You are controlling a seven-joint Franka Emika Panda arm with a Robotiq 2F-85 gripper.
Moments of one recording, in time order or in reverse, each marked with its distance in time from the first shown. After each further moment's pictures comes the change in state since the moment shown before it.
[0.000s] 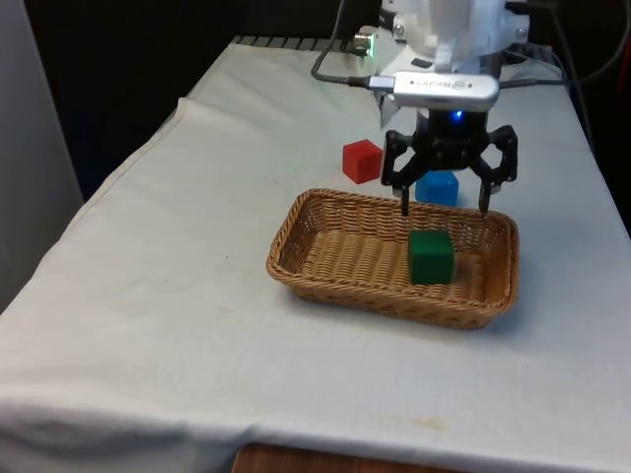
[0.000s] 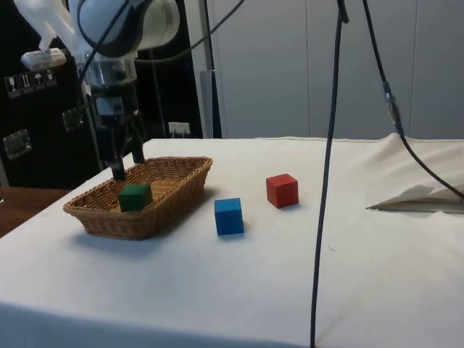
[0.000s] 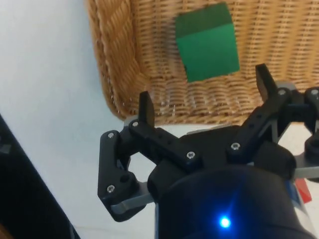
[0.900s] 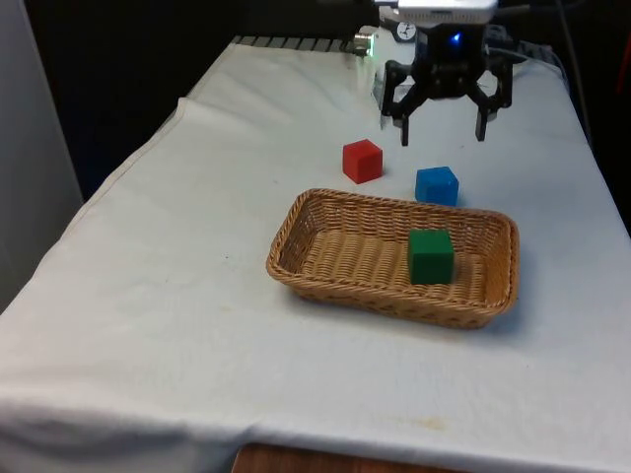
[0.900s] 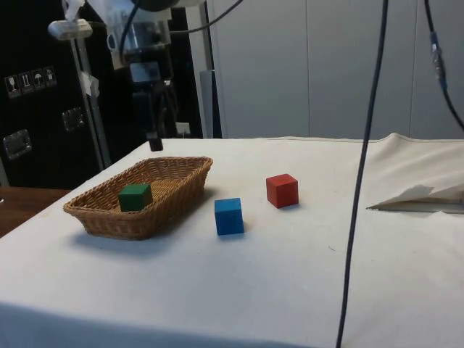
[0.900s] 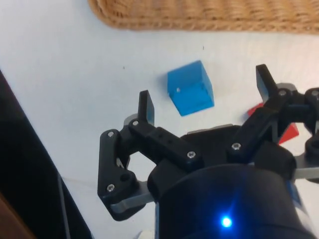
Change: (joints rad) arm 0.021 -0.299 0.006 -0.306 -0.092 -0.017 0.015
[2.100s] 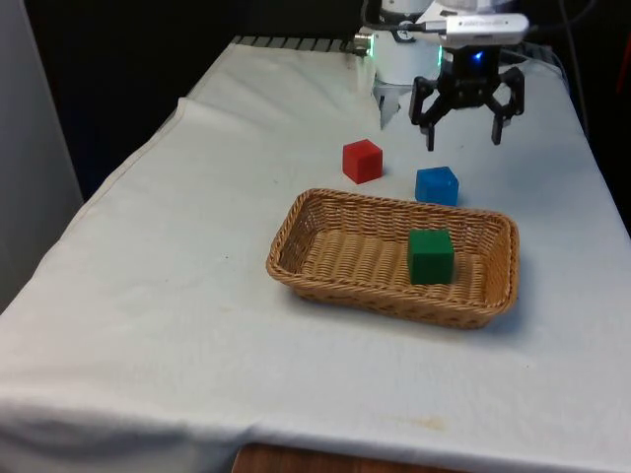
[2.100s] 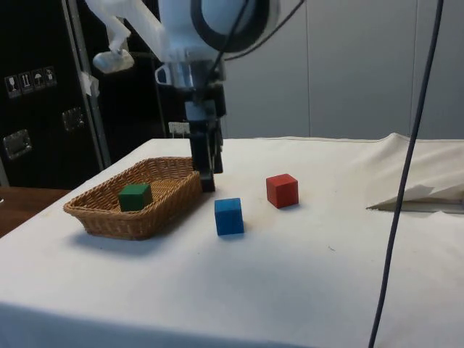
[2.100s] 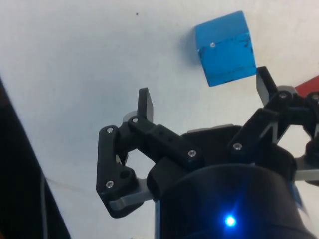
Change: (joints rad) arm 0.003 -0.140 0.105 -0.388 -0.021 0.288 0.042
